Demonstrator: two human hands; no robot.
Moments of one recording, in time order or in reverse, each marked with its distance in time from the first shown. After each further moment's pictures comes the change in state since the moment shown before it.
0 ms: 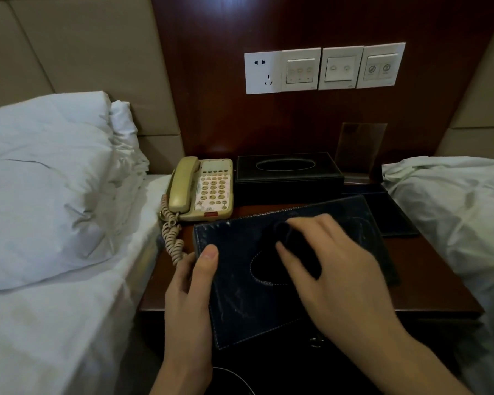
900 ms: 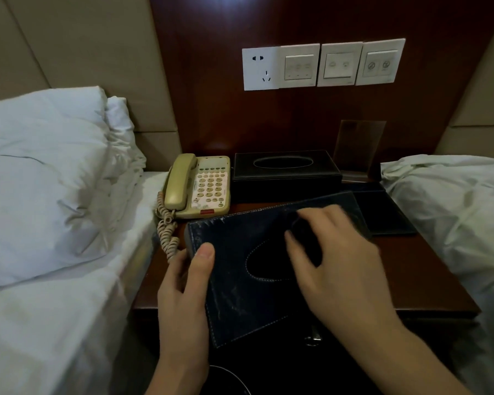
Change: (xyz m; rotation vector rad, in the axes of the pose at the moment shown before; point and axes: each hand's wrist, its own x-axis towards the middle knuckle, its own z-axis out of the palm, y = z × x) left_hand -0.001 -0.003 0.002 0.022 0.049 0.069; right_hand 0.005 0.006 -0.002 -0.039 0.033 0.093
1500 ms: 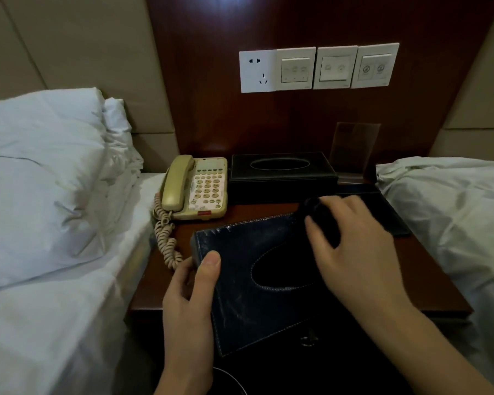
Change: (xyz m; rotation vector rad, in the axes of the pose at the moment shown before) left_hand -0.004 -0.007 0.001 -0.036 -0.005 -0.091; right_hand 0.013 0.026 -0.008 0.004 0.039 0.086
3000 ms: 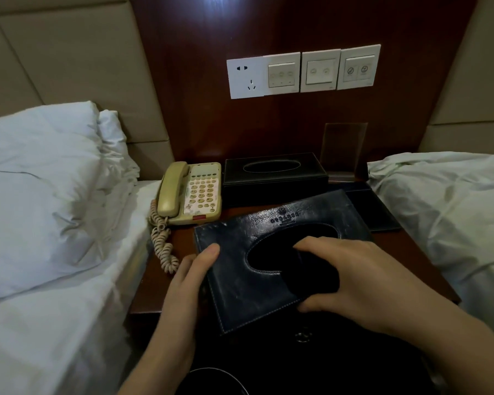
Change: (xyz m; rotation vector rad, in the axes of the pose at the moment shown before) left_hand 0.014 0.008 -0.002 0.140 -0.133 -0.196; right_hand -0.007 0.022 -0.041 -0.103 -0.606 -0.259
